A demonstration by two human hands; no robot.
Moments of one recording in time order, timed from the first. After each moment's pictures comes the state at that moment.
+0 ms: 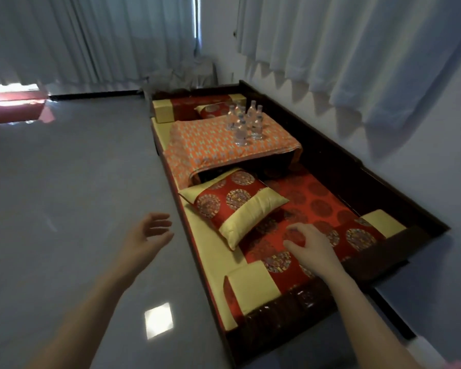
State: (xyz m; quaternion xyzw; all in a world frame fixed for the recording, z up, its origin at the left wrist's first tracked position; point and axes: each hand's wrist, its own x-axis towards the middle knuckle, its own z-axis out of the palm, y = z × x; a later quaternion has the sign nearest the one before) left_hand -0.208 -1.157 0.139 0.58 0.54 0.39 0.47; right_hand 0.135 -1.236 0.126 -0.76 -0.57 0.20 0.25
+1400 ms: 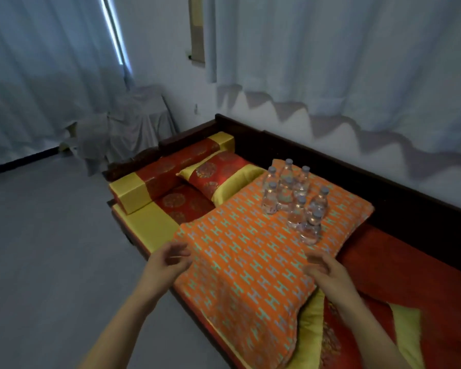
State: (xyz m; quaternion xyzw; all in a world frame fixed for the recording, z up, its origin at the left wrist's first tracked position) left_hand -0.274 -0.301 0.130 0.67 0.45 0.26 0.54; right_hand 0.000 -0.501 0.095 -0.77 -0.24 0.27 0.53
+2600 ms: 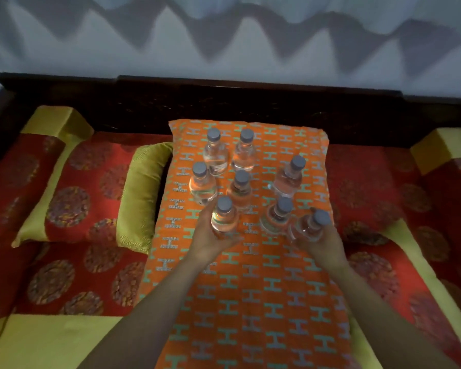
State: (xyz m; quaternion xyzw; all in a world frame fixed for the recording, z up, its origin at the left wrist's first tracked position) left_hand 0.135 -0.067 -0.077 0.79 0.12 -0.01 0.60; right_hand 0.184 -0.345 -0.090 -0.87 0.09 0.15 0.46
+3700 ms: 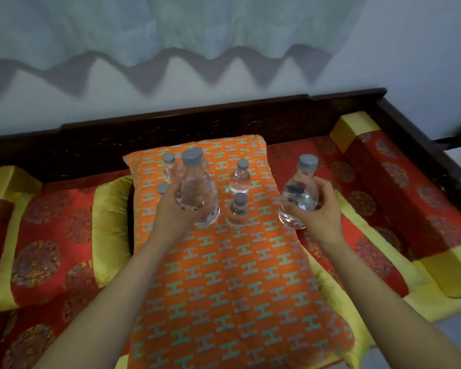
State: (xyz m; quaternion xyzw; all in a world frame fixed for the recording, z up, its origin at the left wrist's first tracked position) left_hand 0.154 -0.049 0.040 0.81 0.00 0.01 0.59; right_hand 0.122 -0.342 0.046 -0.79 0.11 -0.12 0.59
